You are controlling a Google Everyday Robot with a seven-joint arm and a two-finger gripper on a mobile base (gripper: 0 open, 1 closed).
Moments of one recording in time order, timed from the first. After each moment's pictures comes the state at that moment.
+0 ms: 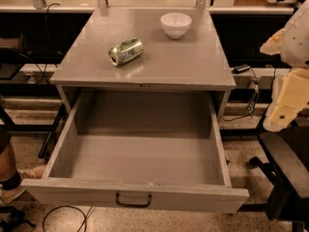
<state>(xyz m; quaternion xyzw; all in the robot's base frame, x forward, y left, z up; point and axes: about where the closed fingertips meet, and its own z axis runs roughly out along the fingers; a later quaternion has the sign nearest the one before) 0.438 -0.217 0.976 -0.60 0.78 -0.03 0.16</state>
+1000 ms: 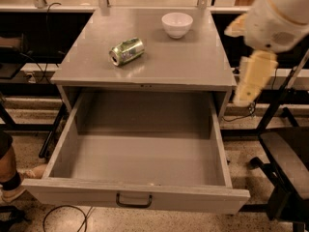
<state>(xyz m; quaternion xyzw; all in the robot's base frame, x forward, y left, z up) 0.502 -0.176 0.976 -0.67 0.72 -0.04 0.21</state>
